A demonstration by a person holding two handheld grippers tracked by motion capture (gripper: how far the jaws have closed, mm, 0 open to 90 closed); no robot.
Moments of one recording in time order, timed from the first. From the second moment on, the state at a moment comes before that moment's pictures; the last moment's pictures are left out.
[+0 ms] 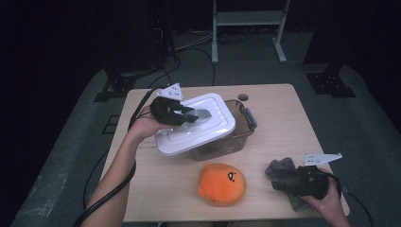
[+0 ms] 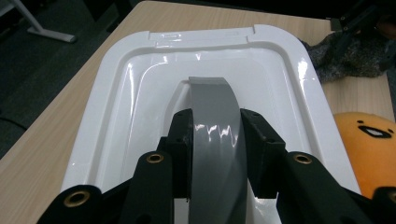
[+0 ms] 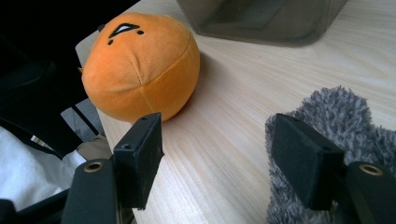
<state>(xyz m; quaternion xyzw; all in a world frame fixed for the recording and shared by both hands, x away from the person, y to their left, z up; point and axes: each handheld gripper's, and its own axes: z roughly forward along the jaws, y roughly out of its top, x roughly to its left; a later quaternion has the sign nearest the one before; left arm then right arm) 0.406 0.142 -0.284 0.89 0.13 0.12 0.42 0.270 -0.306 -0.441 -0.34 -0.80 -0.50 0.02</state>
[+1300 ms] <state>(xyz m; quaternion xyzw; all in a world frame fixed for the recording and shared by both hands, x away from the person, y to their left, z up) 0.332 0.262 -0.295 0.87 0.19 0.16 0.43 0.271 -0.307 -0.443 -0.35 -0.80 -0.49 0.02</state>
